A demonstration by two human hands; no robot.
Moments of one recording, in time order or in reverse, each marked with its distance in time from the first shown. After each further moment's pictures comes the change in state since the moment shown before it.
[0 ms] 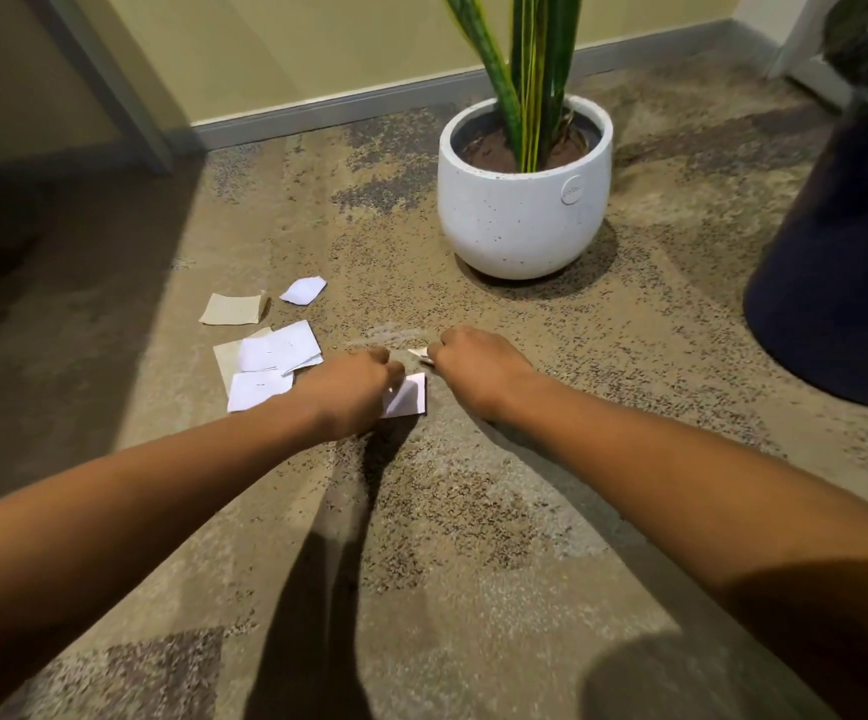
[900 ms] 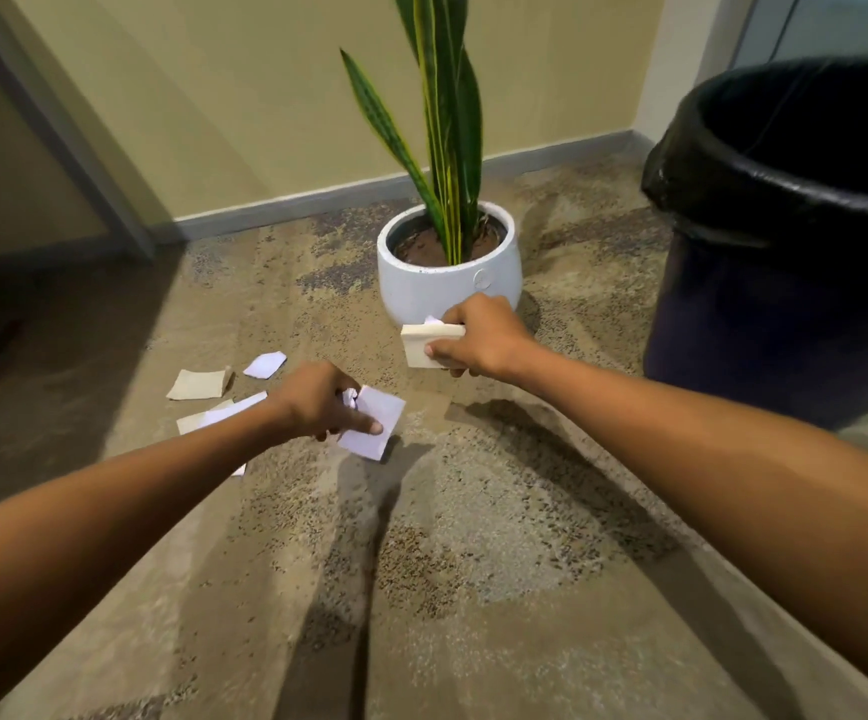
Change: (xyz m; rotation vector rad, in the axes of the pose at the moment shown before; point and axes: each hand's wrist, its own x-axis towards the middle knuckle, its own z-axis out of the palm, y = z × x) left_hand 0.009 0.025 -0.071 -0.557 0.021 -0.218; right_hand -0.031 0.073 -0.102 0.617 0.151 0.335
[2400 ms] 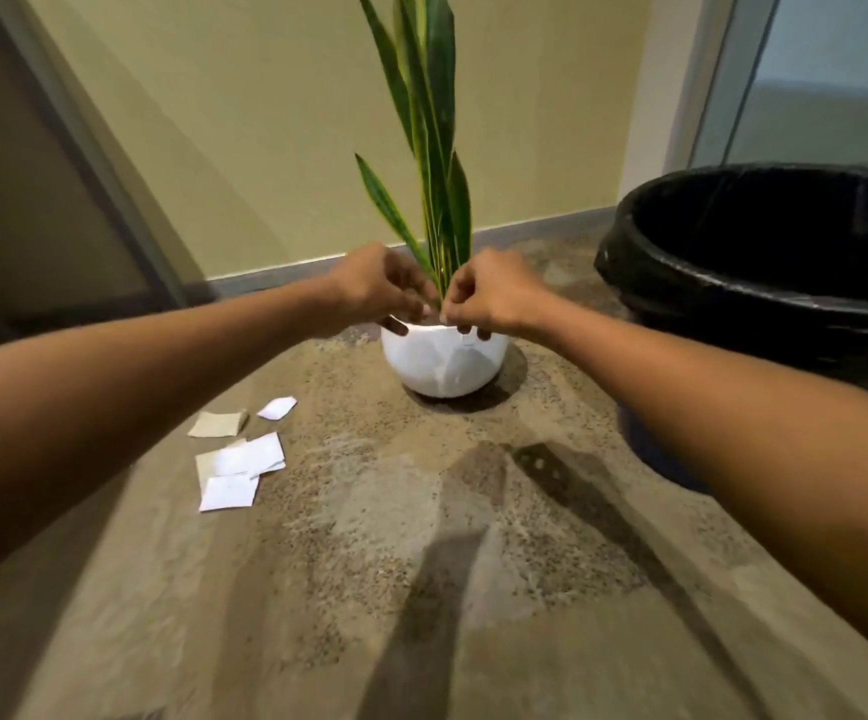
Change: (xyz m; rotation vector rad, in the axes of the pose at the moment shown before) left_hand -0.020 0.134 -0.101 -0.331 0.183 0.234; right_hand -0.026 -0.050 -0.104 -0.061 0.086 -0.102
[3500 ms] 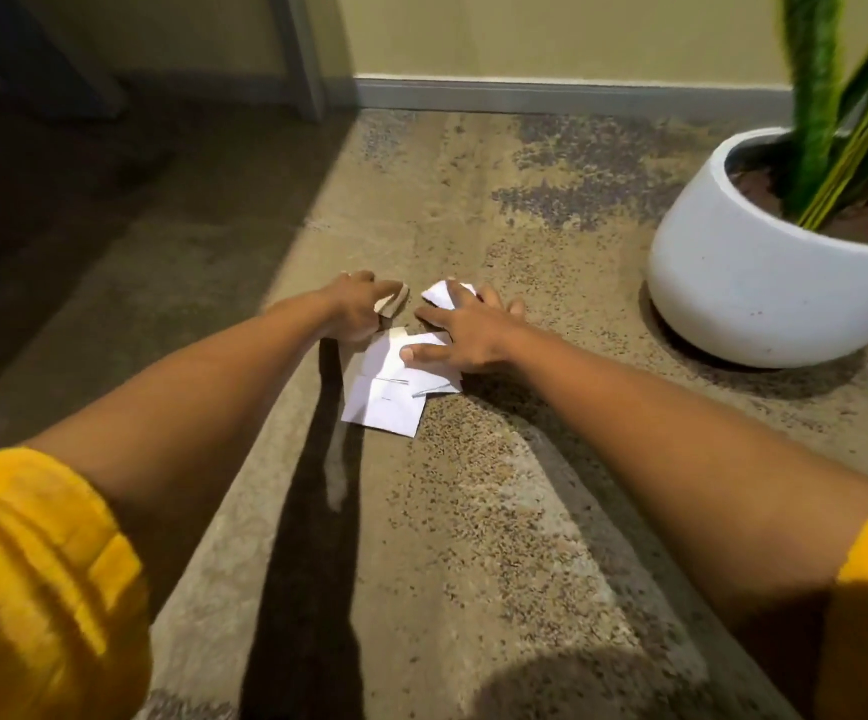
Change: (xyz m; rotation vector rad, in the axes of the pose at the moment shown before) left_hand 0.009 -0.375 -0.052 0.568 -0.120 -0.467; right_hand 0.145 -0.064 0.339 -0.525 -0.653 -0.194
